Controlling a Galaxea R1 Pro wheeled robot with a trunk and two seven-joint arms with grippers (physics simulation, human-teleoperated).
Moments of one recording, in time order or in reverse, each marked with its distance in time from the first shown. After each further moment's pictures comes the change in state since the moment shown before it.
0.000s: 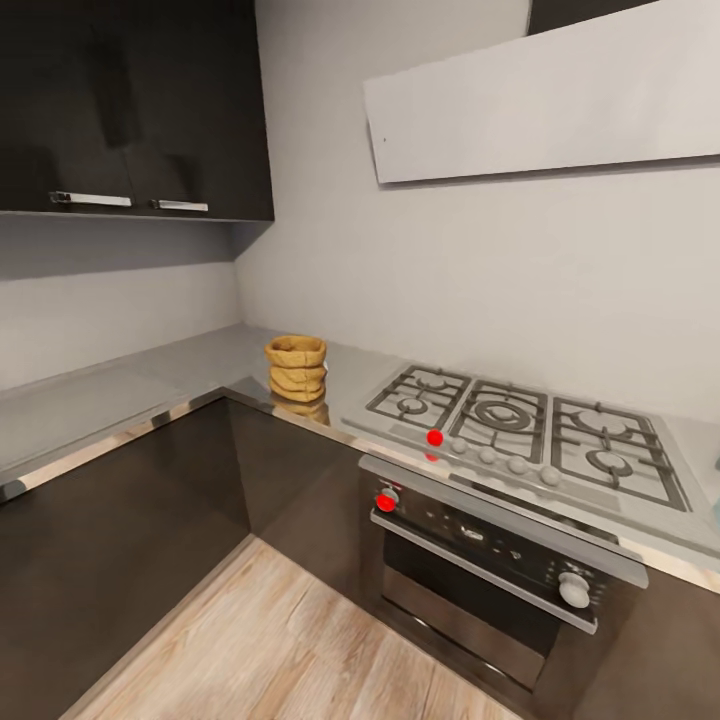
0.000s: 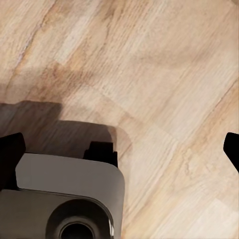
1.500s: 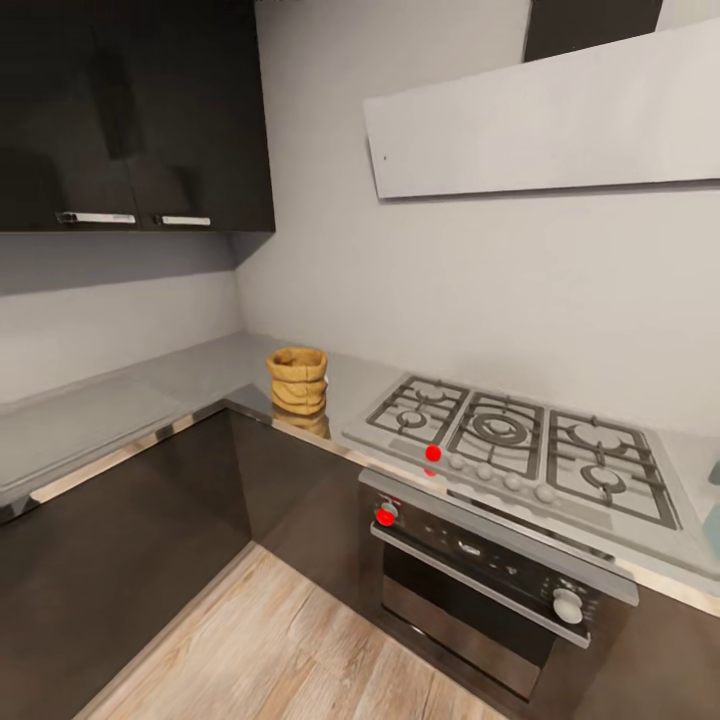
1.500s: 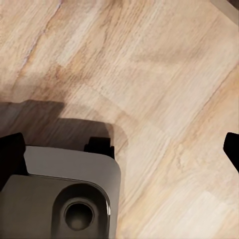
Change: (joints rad) left arm 0.000 0.001 0.000 0.000 0.001 0.000 0.006; right arm 0.000 -0.004 0.002 0.000 0.001 -0.002 -0.003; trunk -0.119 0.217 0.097
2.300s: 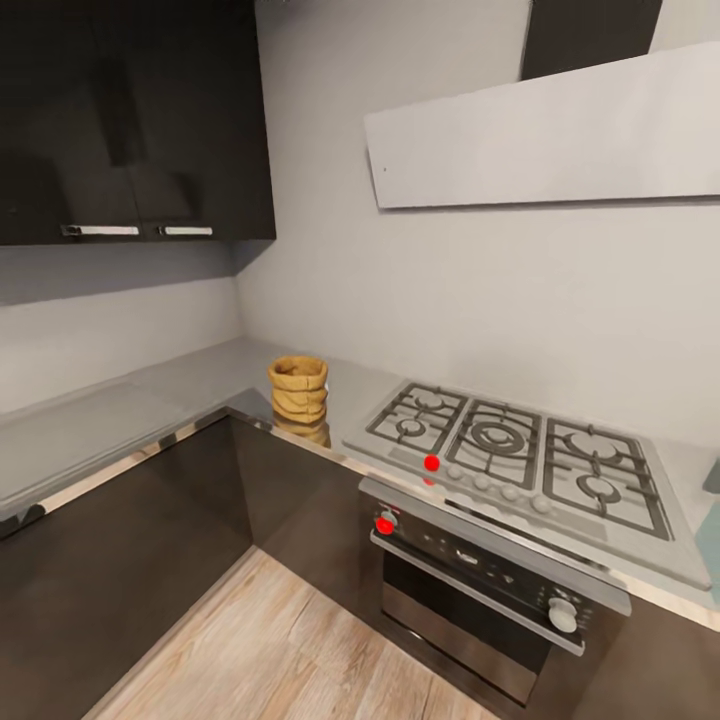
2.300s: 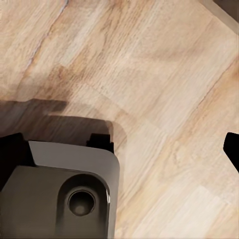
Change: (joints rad) left arm 0.000 0.000 0.000 0.000 0.001 0.000 0.000; right arm 0.000 -0.001 0.000 0.000 0.000 -0.002 0.000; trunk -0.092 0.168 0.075
